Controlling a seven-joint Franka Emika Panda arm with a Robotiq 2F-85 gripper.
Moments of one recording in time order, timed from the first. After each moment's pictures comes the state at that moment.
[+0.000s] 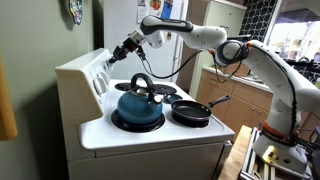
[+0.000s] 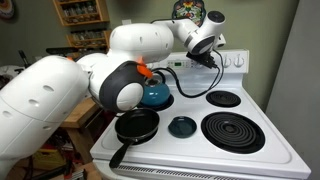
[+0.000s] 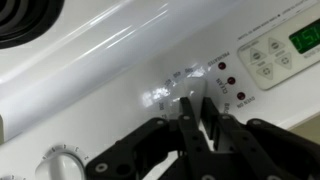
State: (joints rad) arm 0.21 0.92 0.26 -0.74 0.40 2.21 -0.35
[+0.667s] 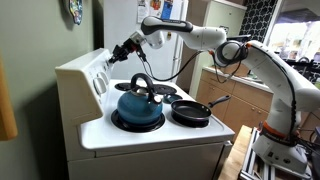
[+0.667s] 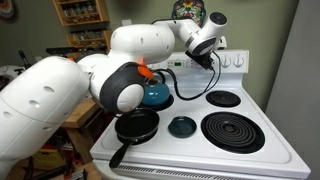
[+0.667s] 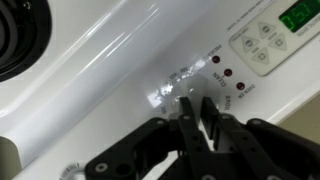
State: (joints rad) arm 0.21 0.93 0.26 -0.74 0.45 2.21 -0.21
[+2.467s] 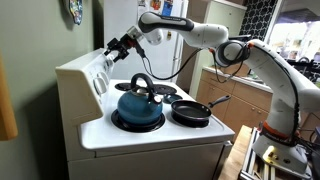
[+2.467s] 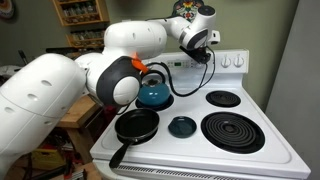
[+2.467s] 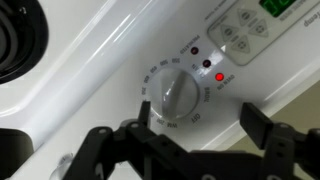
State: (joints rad) arm 0.29 0.91 0.18 -0.72 0.35 2.23 -0.01
